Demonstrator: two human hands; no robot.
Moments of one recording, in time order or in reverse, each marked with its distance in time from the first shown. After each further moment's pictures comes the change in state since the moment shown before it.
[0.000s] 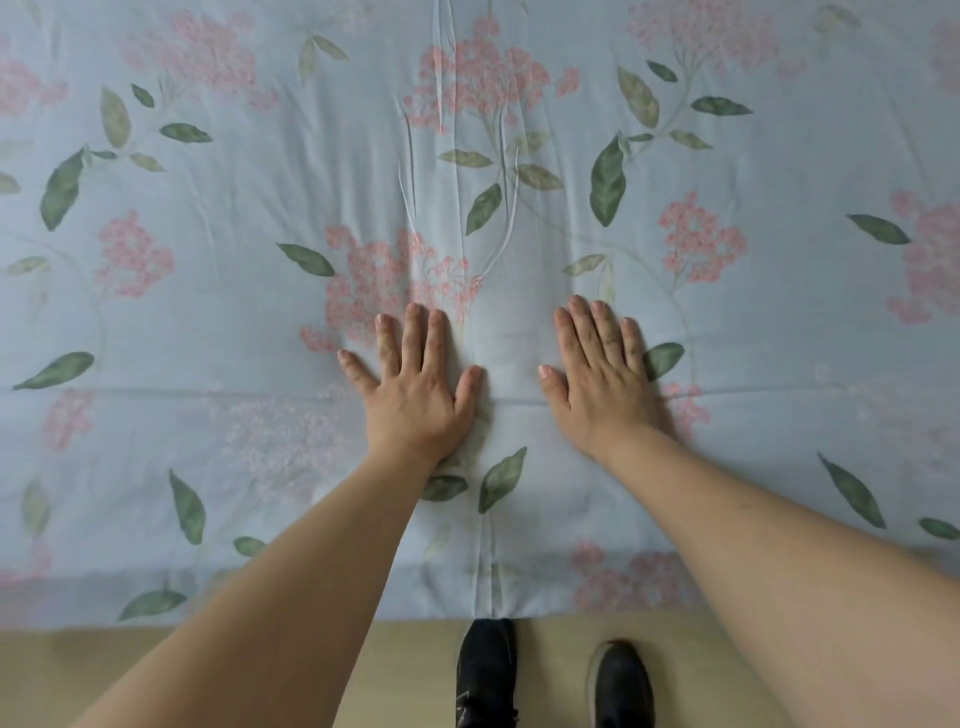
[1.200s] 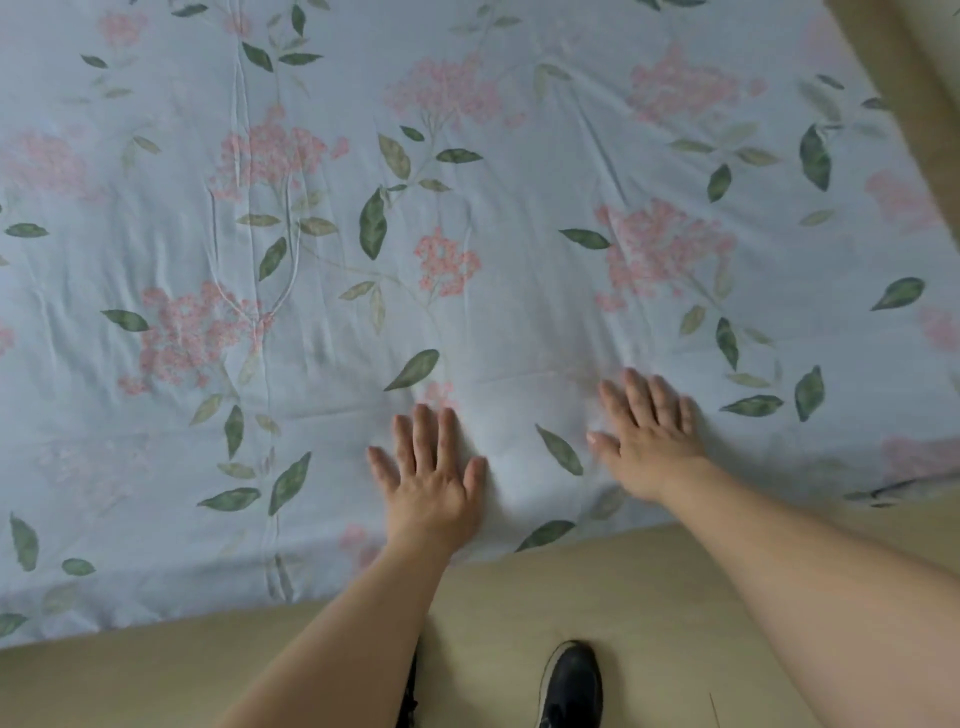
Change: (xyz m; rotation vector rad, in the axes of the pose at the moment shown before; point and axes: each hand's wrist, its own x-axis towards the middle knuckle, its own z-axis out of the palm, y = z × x) left_hand -0.128 0.229 0.035 0.028 -0.320 0.047; right_hand -0.145 0.271 -0.031 0.145 -0.505 0.233
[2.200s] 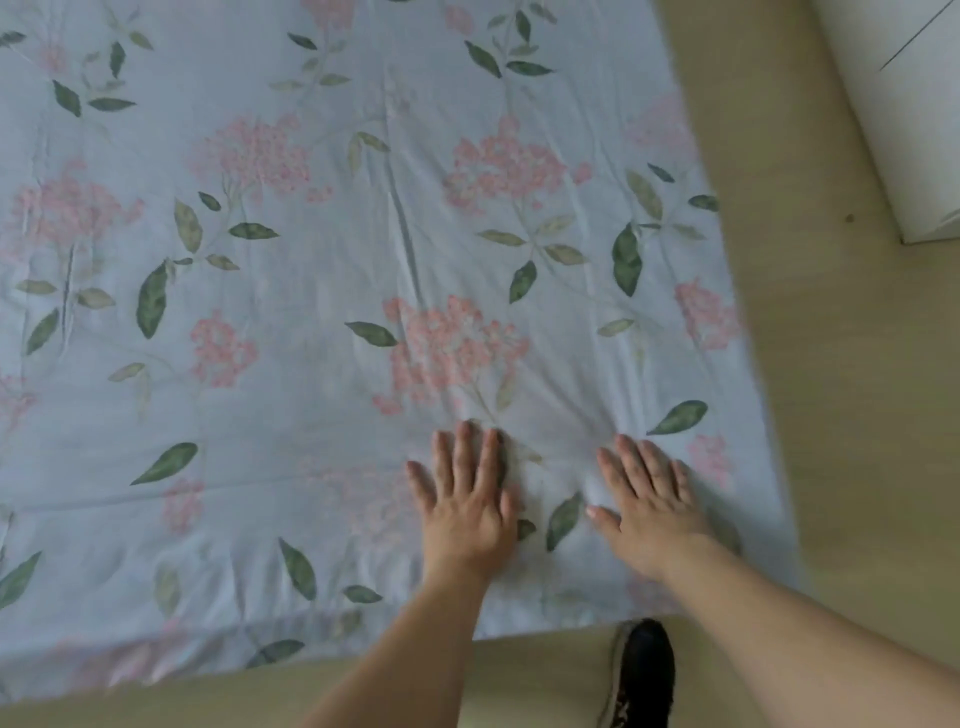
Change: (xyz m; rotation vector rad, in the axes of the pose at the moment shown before) left_hand 0.067 0.329 0.008 -0.095 0.071 0.093; right_hand 0.044 0.280 -0.069 -0.113 -0.205 -0.035
